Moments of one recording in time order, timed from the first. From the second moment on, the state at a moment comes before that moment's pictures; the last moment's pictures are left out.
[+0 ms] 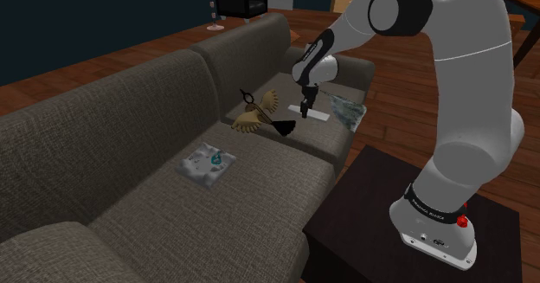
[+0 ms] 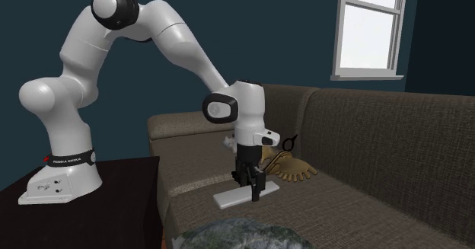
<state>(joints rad) -0.19 0.54 -0.22 -1.99 0.19 2.52 -0.74</state>
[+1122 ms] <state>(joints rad) -0.16 0.37 -0.26 -1.99 0.13 2.35 -0.70</state>
